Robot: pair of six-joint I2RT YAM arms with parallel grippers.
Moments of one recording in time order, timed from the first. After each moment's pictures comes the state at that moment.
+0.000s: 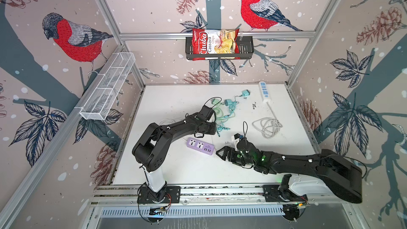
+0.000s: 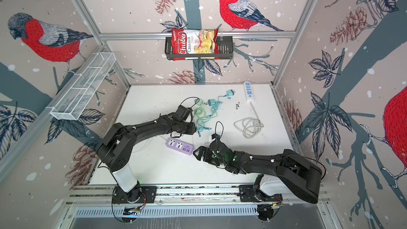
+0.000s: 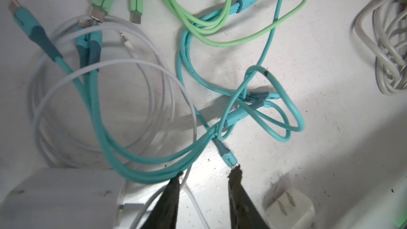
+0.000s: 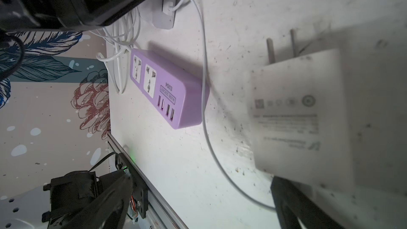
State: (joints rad) left arm -0.64 1.77 1.09 -0.35 0.16 -0.44; right arm 1.06 1.30 0.39 0.25 -0.12 1.14
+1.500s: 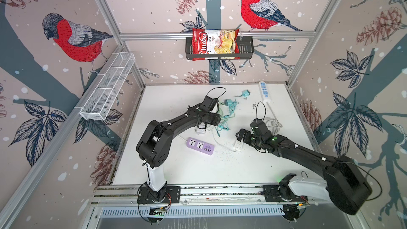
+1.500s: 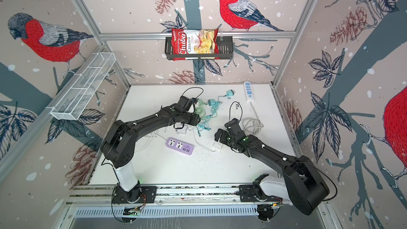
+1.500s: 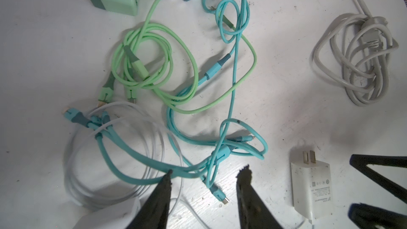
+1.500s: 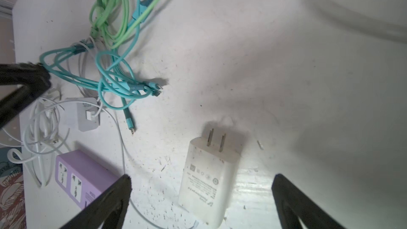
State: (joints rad) left arm -0.62 1.82 1.31 -0.42 0.13 -0.26; right arm 0.63 1.25 0.57 -0.24 -0.05 0.81
